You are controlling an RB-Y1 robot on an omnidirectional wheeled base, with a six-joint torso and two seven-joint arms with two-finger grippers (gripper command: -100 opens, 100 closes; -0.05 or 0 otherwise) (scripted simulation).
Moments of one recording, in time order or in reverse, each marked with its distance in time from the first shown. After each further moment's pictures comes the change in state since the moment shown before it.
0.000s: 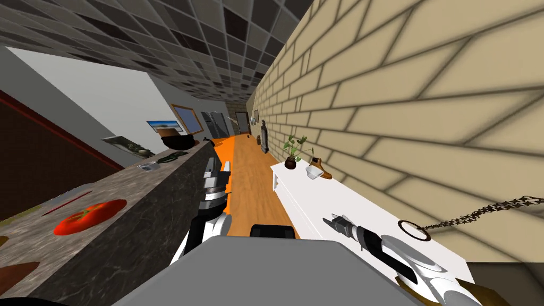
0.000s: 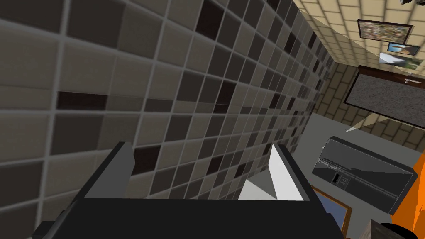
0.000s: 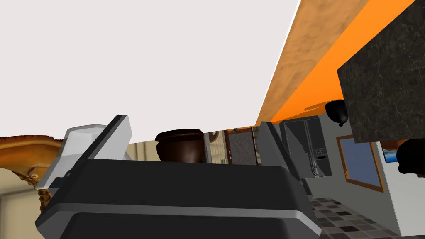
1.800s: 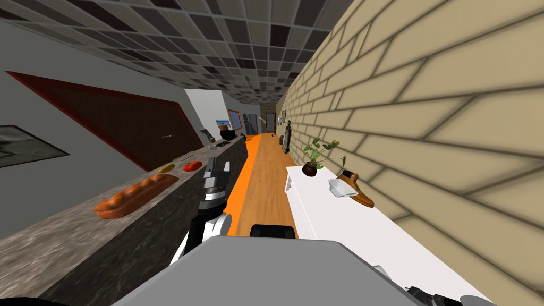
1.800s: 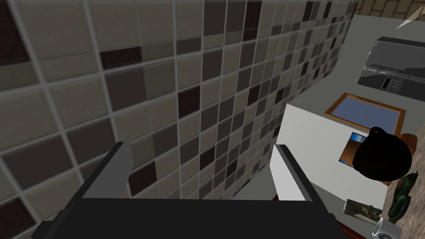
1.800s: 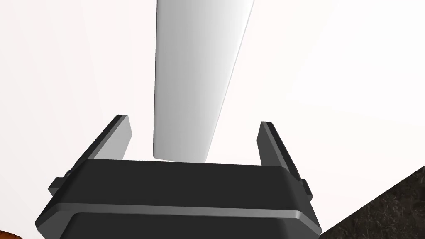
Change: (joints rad) left arm 0.000 0.000 0.000 0.000 0.000 0.000 0.000; right arm 0.051 -0.103 0.115 0.434 0.362 -0.046 -0.085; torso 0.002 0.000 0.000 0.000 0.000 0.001
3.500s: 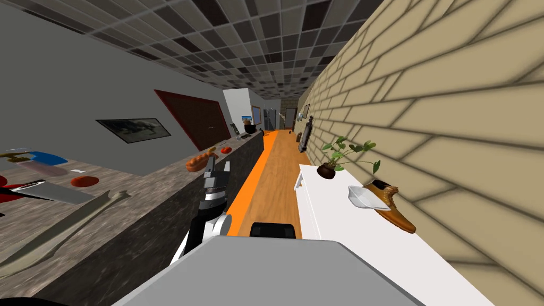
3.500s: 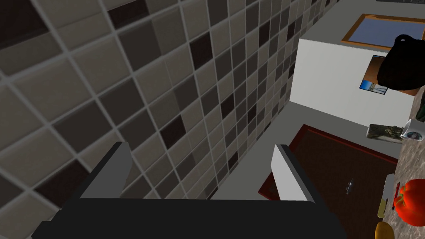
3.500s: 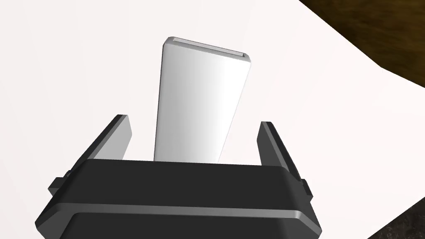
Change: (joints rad) left arm -0.001 0.000 0.000 0.000 0.000 0.000 0.000; right arm 0.131 0.108 0.053 0.144 -0.289 0.050 0.112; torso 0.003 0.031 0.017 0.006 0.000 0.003
